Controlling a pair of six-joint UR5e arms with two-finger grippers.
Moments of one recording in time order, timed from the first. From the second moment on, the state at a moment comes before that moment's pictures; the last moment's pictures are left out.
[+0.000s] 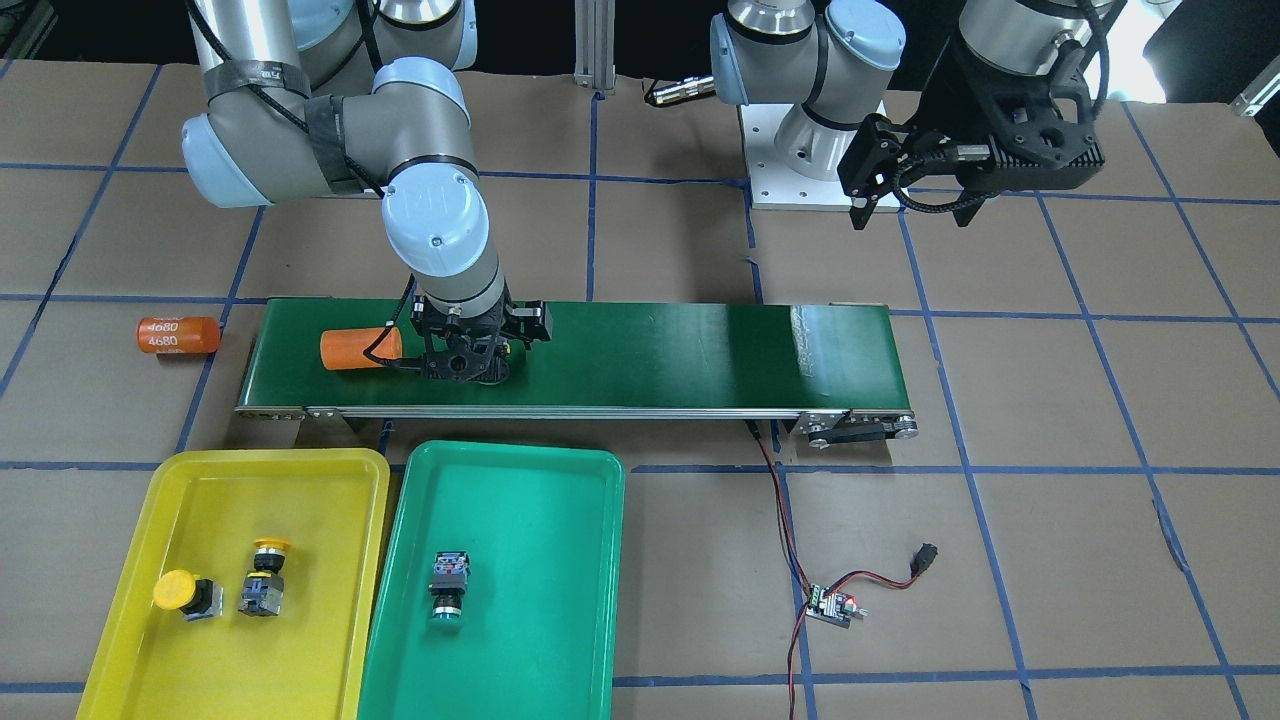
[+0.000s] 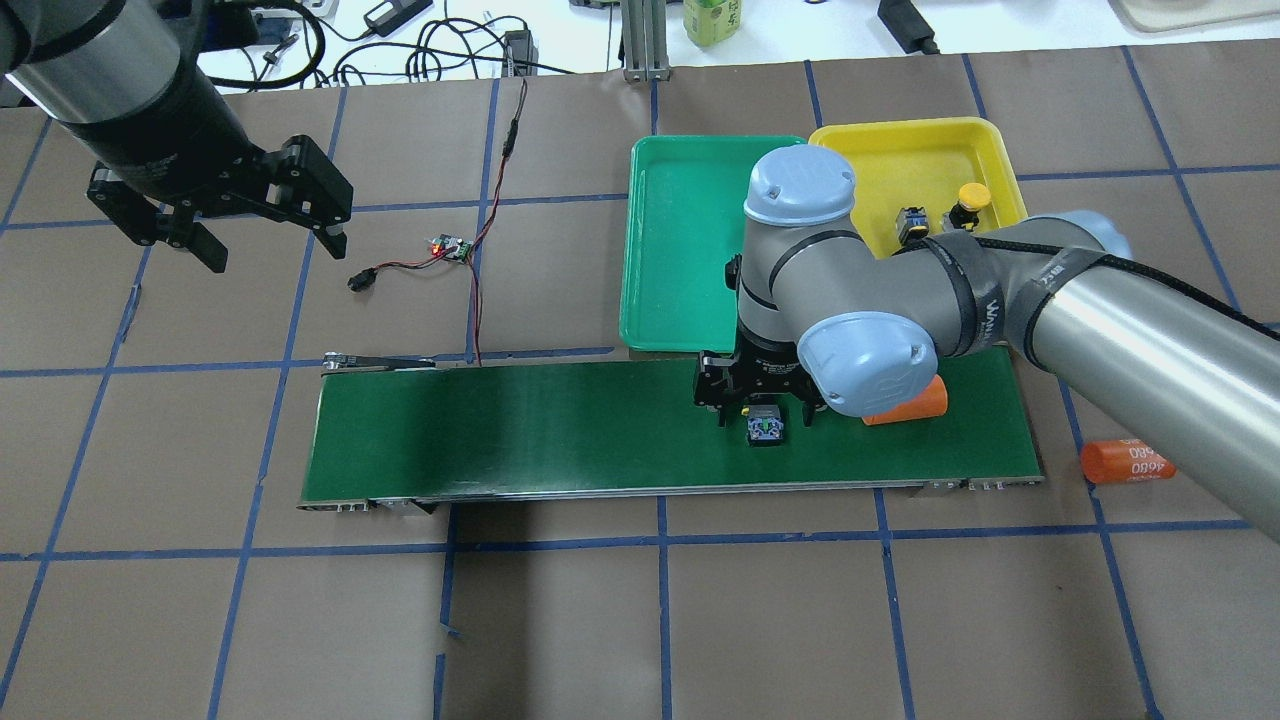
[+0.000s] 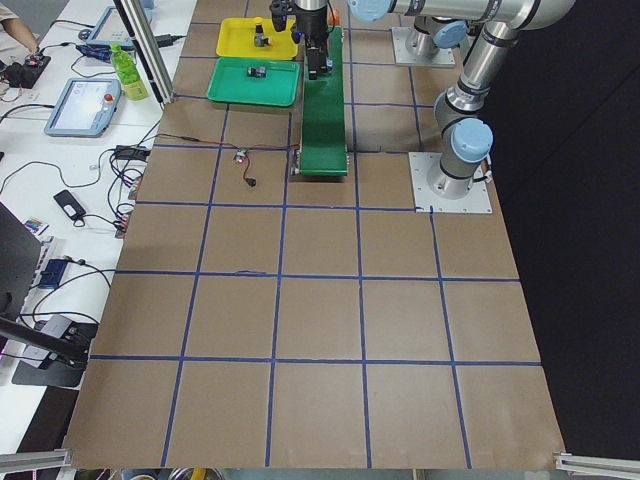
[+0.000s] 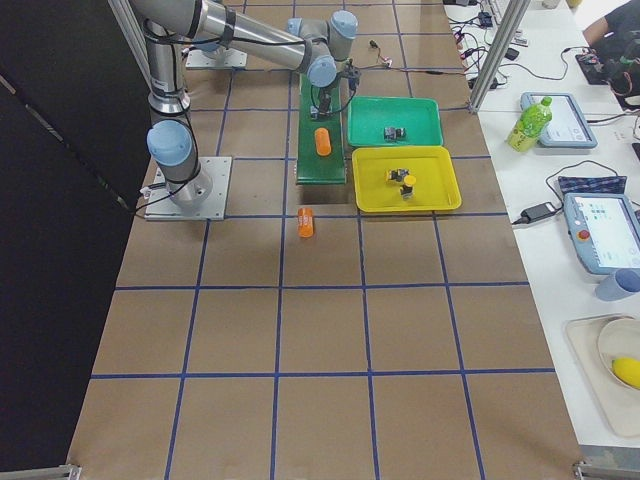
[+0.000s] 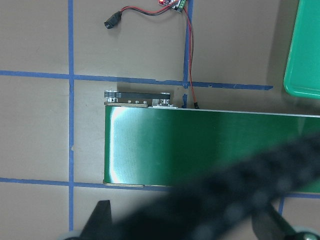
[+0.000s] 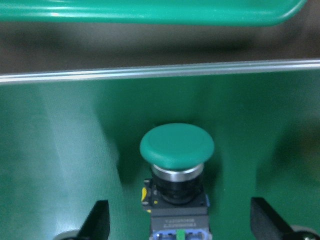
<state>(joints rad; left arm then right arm) -1.50 -1.51 -1.55 -1.67 1.57 0.00 1.81 -1.32 1.90 -1.94 -1.51 0.28</state>
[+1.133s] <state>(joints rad) -1.50 -1.51 -1.54 -1.67 1.57 0.00 1.79 -1.28 1.72 -2.06 -1.58 0.26</state>
